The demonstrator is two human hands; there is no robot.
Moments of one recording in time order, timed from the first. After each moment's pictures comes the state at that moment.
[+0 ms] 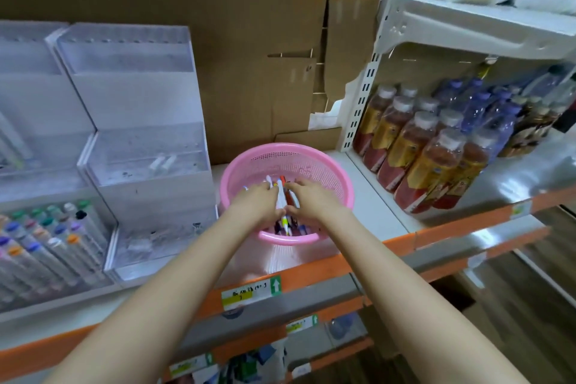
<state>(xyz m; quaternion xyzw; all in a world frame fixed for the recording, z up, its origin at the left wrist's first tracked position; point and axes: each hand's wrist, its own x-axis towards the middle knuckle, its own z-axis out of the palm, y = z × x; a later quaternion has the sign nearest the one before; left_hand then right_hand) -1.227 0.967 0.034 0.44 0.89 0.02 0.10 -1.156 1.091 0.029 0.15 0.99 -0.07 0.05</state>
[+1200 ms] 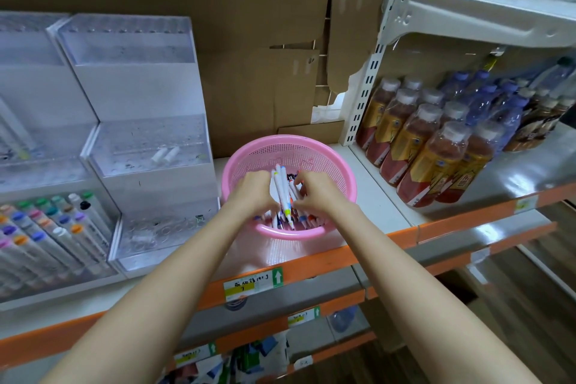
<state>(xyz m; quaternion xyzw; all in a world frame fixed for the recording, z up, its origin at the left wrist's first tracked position) -1.229 0.959 0.041 0.35 0.91 0.19 0.13 -1.150 1.091 0.031 0.18 0.97 -0.18 -0.02</state>
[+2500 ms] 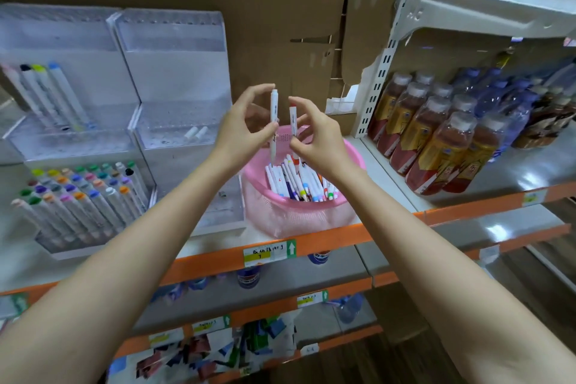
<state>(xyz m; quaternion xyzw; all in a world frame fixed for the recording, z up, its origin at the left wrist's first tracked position) -1.222 0.898 0.111 0.39 0.72 0.57 -0.06 -1.141 1.043 0.106 0.04 0.88 -0.36 -0.30</state>
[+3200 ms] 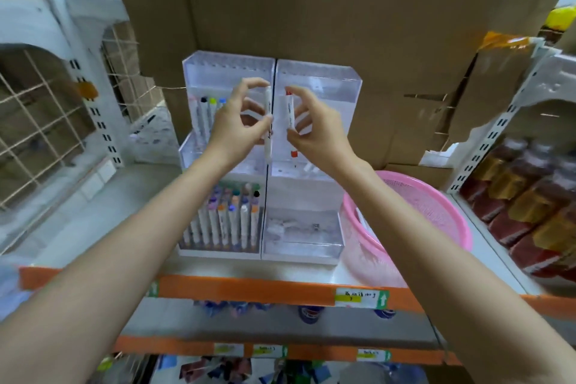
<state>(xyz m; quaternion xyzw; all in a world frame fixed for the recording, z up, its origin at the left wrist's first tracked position) -1.286 0.726 0.173 0.28 0.76 0.56 -0.16 -1.245 0.887 0.179 -0.15 0.88 -0.34 -0.30</state>
